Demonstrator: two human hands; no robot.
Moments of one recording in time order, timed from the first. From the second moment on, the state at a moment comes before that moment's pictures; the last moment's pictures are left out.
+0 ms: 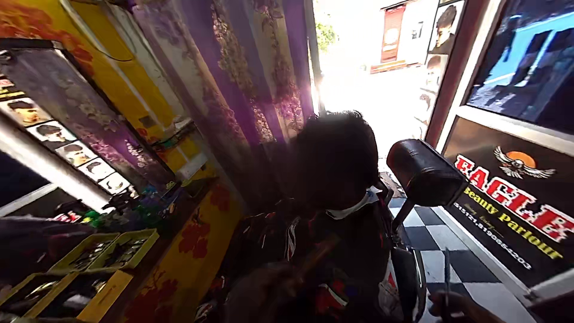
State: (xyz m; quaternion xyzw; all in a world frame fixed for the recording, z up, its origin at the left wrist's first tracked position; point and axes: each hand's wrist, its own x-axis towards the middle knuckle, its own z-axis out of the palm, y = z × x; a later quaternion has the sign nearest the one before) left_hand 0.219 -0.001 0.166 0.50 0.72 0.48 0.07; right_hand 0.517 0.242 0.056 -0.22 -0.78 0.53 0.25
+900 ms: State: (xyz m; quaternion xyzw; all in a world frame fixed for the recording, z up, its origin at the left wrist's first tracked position) left_hand 0.025 0.149 0.340 0.87 0.43 0.06 -0.22; right_hand 0.356 0.180 0.124 -0.47 -0.82 0.06 0.34
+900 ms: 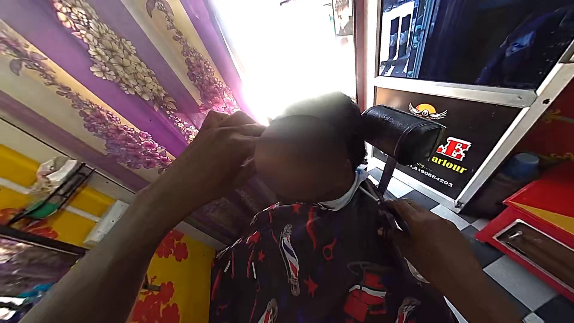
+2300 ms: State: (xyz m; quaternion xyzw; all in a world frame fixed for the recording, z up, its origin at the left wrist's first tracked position) left_hand 0.011 0.189 0.335 0.88 0.40 0.11 -0.24; right_hand 0.291 0.186 0.149 -0.50 -0.81 -0.12 0.29
